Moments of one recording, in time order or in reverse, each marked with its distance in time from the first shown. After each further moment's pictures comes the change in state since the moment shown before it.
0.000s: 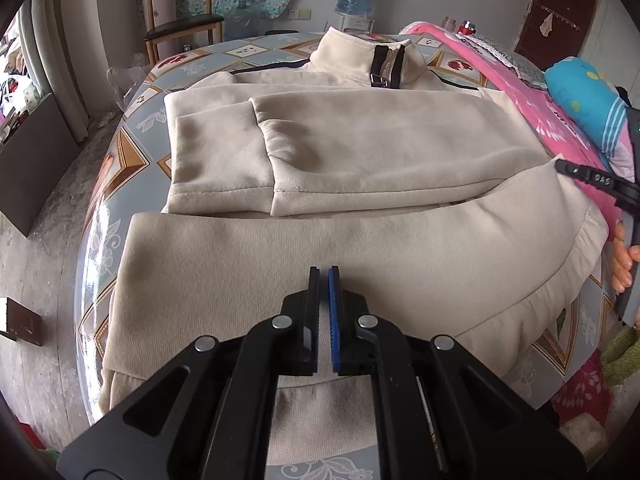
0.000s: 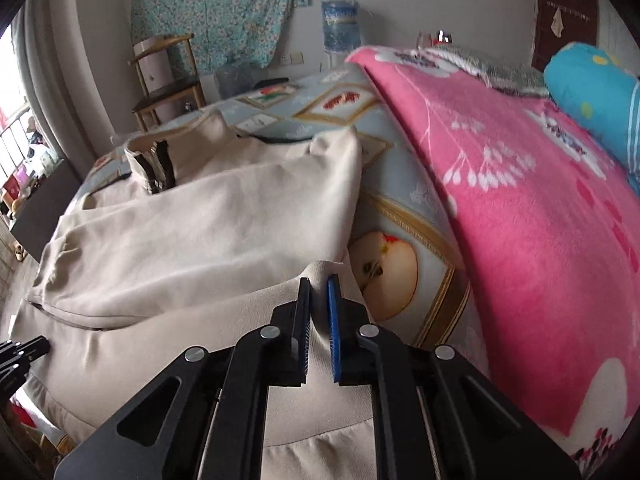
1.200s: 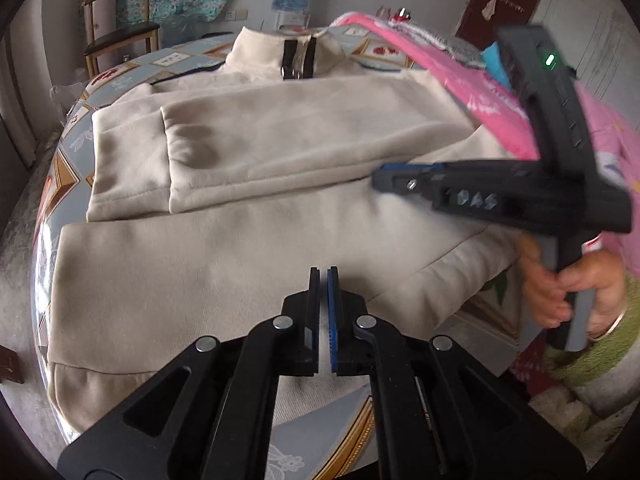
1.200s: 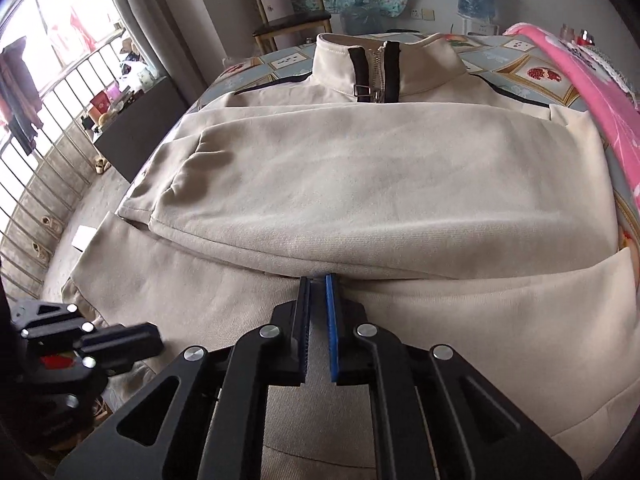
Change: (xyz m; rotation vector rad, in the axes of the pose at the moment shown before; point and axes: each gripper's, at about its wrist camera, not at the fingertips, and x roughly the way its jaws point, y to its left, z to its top) left arm 0.001 -0.041 -0.010 0.123 0.041 -0.161; right arm 0.004 0.150 -0.027 -0.211 0.173 0.327
